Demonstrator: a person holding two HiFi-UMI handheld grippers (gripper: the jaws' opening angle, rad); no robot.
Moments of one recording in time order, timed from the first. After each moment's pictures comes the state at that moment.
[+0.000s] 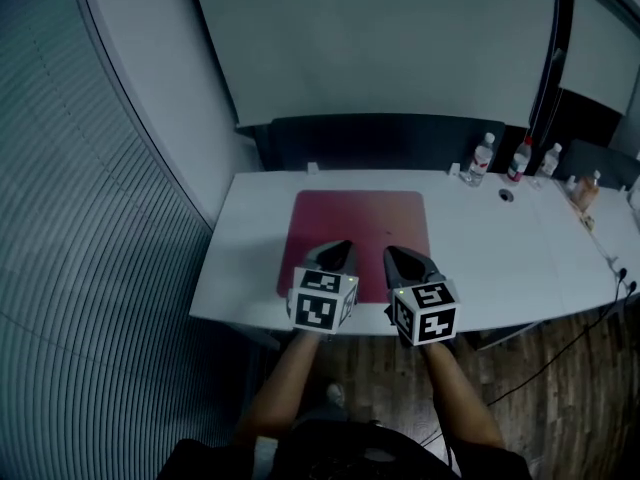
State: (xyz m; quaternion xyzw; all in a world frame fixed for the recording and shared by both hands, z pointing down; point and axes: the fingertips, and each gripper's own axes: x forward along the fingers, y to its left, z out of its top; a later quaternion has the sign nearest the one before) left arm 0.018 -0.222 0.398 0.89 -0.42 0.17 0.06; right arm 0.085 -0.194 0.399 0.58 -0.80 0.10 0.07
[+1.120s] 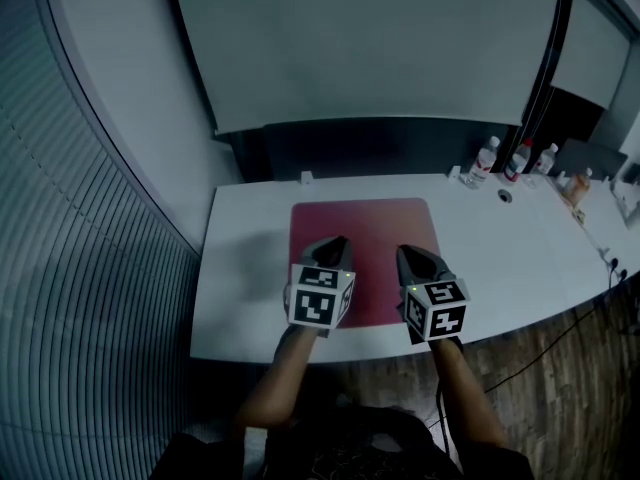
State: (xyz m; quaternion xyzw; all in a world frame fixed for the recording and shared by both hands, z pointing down) left arm -0.031 -0.337 0.423 0.91 -0.37 0.16 0.08; right arm 0.067 -0.288 0.427 0.65 -0.75 0.11 0.10
